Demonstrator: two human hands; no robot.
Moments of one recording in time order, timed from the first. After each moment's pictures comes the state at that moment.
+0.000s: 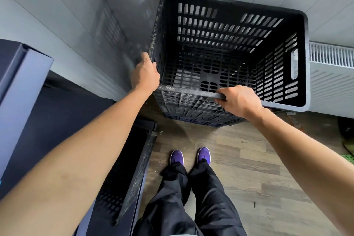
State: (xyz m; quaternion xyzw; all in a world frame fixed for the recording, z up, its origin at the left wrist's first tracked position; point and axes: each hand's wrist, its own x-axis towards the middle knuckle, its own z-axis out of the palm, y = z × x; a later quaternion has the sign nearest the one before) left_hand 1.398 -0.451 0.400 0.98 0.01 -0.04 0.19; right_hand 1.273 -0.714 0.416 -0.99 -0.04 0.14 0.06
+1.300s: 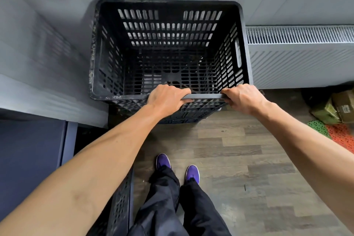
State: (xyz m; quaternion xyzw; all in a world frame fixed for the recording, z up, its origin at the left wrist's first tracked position) left_hand 1.309 -0.607 0.403 0.87 -0.50 -0.06 -0.01; right_hand 1.189 -0.844 0.433 -0.99 -0.01 0.15 0.00
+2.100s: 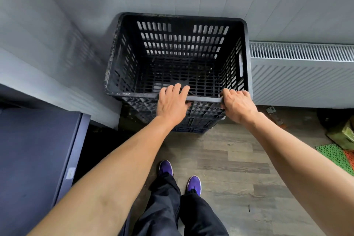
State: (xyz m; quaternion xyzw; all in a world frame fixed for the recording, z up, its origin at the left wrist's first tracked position) left_hand 1.266 -0.617 0.396 0.95 -0.31 -0.02 0.03; right_hand 1.188 -0.836 0.413 -0.99 0.06 0.13 0.01
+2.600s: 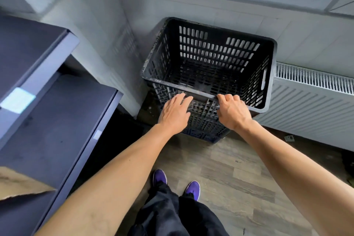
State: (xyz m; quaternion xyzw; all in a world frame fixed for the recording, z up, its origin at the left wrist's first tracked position) left_hand 1.190 -0.551 0.441 0.96 -0.18 -0.11 0.16; right_hand 1.177 -0.763 0.454 -0.99 -0.03 0.11 0.02
